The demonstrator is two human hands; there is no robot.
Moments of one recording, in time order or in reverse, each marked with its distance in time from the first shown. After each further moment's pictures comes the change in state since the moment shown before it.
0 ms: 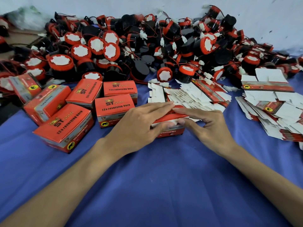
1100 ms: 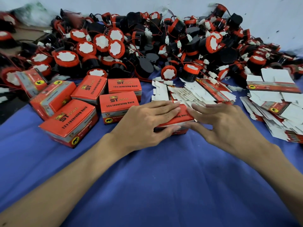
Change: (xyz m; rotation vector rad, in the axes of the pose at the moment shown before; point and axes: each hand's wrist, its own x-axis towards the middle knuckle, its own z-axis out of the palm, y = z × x) left_hand -0.002 0.000 0.005 0.201 0.116 0.162; right_hand 0.003 -0.013 -0.027 -0.811 -0.121 -0.379
